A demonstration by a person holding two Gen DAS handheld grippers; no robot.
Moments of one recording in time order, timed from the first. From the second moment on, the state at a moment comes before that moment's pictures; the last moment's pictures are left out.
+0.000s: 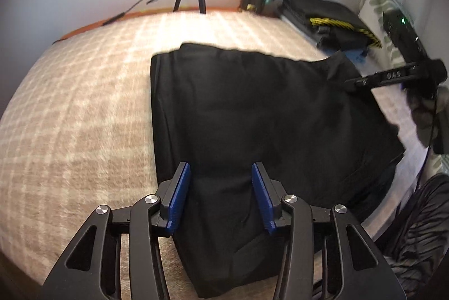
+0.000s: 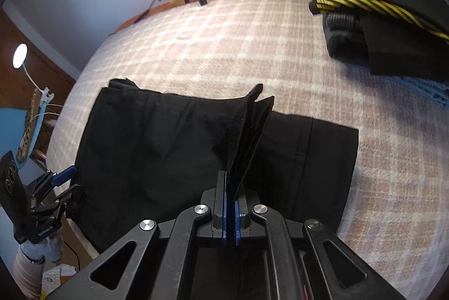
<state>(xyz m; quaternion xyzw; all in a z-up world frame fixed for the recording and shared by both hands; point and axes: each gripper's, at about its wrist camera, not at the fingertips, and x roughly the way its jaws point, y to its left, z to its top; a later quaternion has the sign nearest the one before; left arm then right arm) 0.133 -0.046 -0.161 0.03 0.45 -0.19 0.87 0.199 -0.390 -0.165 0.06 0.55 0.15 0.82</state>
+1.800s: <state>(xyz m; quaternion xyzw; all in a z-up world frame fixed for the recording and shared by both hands) 0.087 0.031 -0.176 -0.25 0.43 -0.21 0.84 0.265 -0.091 -0.165 -0.10 0.61 0.19 0.76</state>
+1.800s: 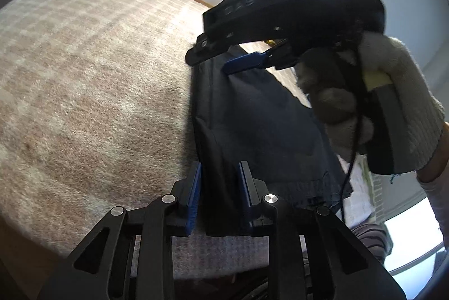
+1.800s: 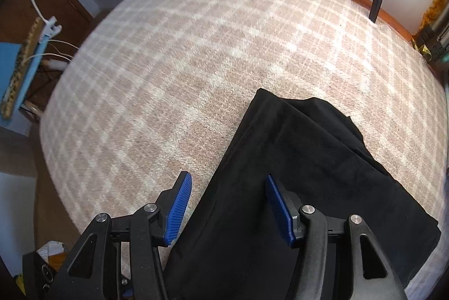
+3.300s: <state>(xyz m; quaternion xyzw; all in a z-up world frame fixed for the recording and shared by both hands) 0.096 -0.018 -0.061 -0.14 0.37 -0.25 0.88 0.217 -0.274 -0.092 0.11 0.51 0.22 0.83</state>
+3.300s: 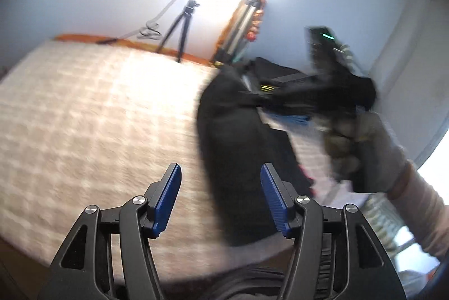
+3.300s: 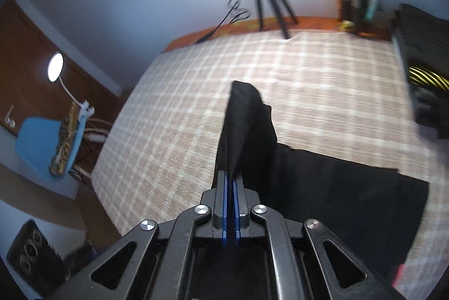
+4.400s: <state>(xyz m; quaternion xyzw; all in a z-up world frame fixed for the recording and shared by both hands) 0.109 -0.209 -0.139 0.15 0.43 -0.36 0.81 0.205 -0.456 -0.147 0.10 0.52 0.09 0.84</state>
